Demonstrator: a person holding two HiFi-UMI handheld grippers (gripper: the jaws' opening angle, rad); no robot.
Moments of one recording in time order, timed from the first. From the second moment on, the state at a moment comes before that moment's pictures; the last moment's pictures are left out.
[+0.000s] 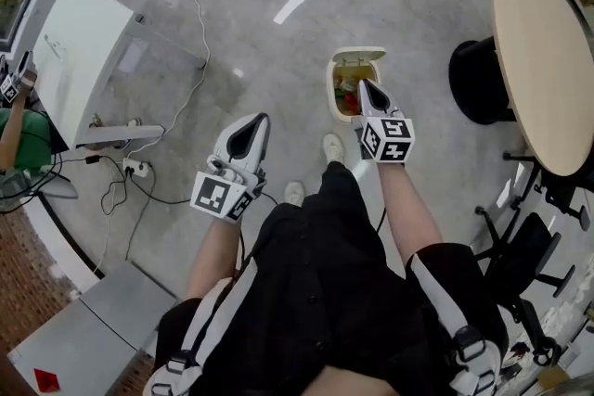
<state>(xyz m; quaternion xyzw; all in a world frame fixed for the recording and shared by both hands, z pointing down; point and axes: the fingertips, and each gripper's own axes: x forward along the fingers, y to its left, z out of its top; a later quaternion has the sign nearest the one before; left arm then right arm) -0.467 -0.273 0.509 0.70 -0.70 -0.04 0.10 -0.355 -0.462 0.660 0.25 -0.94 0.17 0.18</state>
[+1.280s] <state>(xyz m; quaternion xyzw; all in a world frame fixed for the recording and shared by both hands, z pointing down) -0.474 -0.182 0.431 0.72 -0.69 -0.11 0.01 -0.170 -0.351 0.476 0.40 -0.91 0.10 0.01</state>
